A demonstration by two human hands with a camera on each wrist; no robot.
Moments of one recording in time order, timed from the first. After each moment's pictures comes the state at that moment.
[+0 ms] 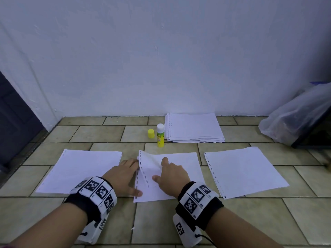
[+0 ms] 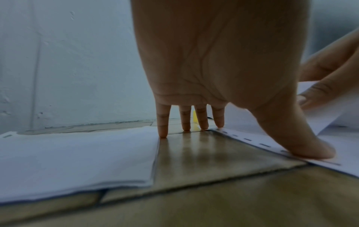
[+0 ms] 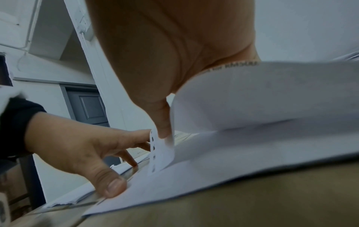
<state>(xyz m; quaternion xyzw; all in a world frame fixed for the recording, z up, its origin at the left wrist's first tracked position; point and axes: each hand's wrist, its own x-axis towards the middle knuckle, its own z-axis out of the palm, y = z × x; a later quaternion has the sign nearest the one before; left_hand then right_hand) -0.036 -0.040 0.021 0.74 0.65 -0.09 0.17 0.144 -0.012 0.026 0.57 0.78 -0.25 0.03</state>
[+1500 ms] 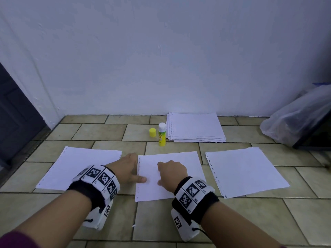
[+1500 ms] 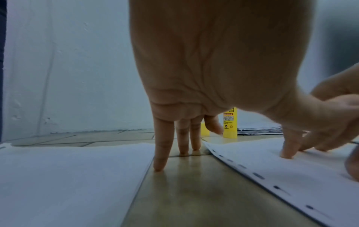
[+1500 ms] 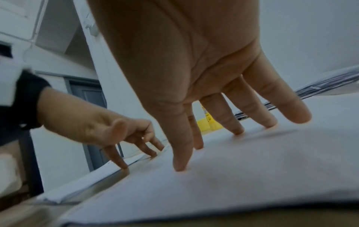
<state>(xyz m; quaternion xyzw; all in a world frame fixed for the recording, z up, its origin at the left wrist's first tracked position) -0.035 -0.027 0.043 0.67 0.69 -0.08 0.25 0.140 -0.008 0.038 0.51 0.84 -0.16 0.12</state>
